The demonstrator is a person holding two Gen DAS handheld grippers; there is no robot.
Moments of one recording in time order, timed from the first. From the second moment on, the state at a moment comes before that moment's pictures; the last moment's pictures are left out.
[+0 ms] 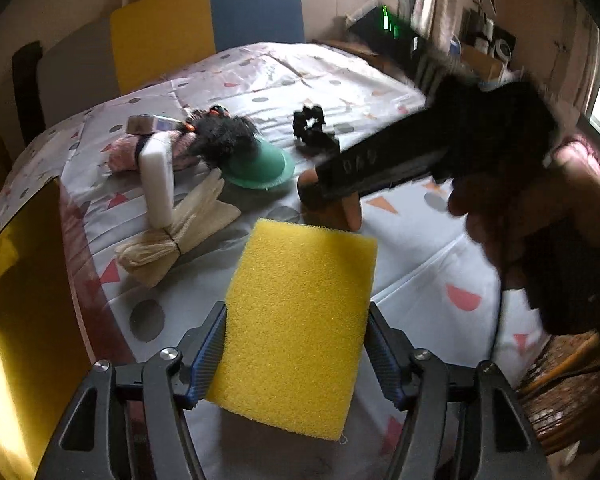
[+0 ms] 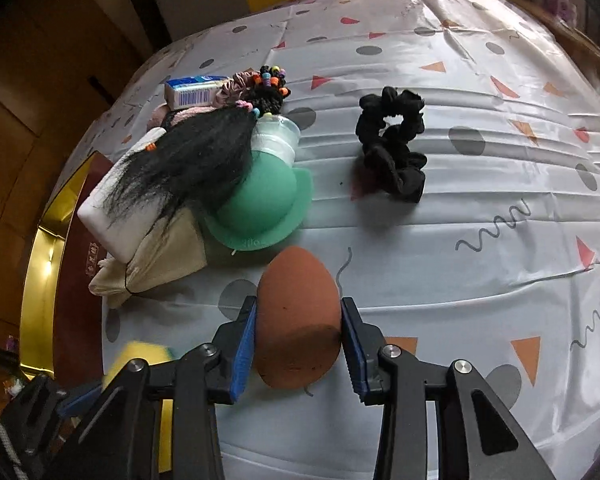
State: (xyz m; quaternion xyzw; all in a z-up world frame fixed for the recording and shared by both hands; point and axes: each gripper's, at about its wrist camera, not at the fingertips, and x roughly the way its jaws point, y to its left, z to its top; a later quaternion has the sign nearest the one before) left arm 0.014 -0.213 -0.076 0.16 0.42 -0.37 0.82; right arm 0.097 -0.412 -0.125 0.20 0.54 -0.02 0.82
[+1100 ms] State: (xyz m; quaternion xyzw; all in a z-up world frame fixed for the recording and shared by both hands) left arm 0.233 -0.064 -0.073 -0.14 0.55 -0.13 0.82; right arm 0.104 -0.377 -0.134 0.11 0.55 -0.01 0.83
